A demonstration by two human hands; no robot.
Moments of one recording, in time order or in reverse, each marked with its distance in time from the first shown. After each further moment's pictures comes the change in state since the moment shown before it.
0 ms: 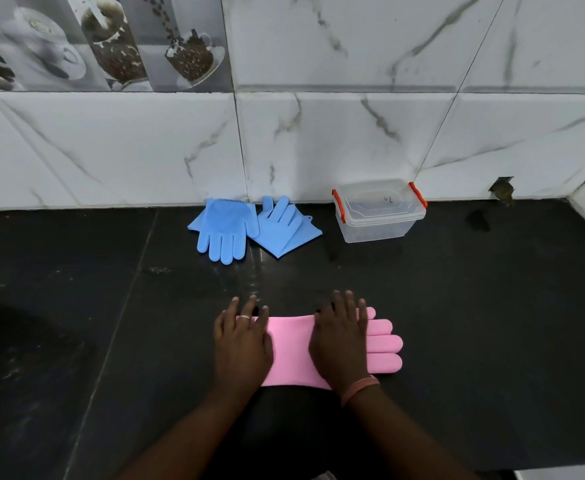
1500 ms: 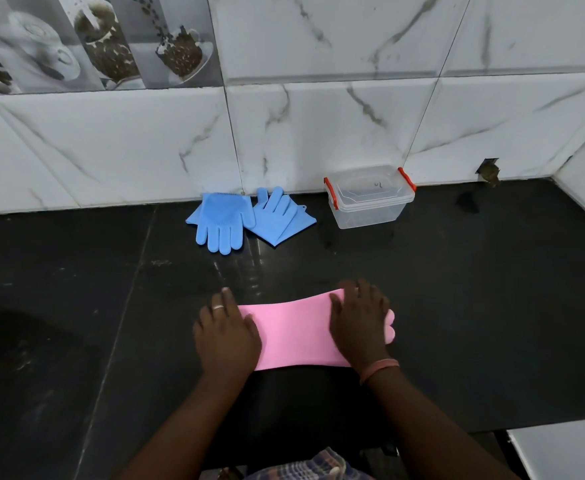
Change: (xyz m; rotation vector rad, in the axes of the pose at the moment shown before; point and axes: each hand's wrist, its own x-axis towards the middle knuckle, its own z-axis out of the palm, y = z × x) left_hand -0.018 -0.004 -0.037 0.049 -0.079 -0.261; right_hand -0.014 0.034 -0.012 0.076 0.168 0.098
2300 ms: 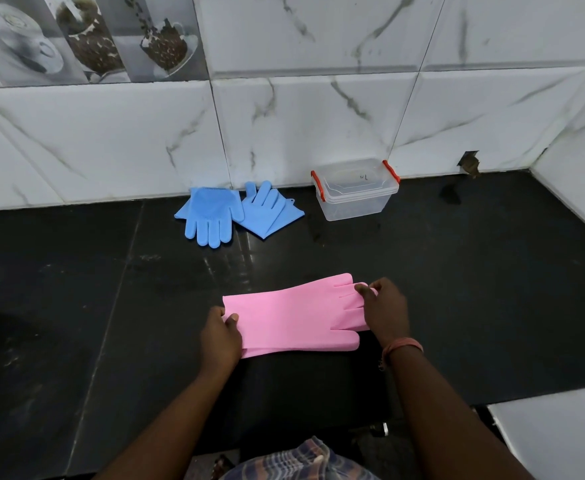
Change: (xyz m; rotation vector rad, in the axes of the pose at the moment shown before) left_hand -0.007 -0.004 0.018 -0.786 -0.180 -0.362; right_hand 0.014 0.063 -0.012 0.590 -0.145 0.560
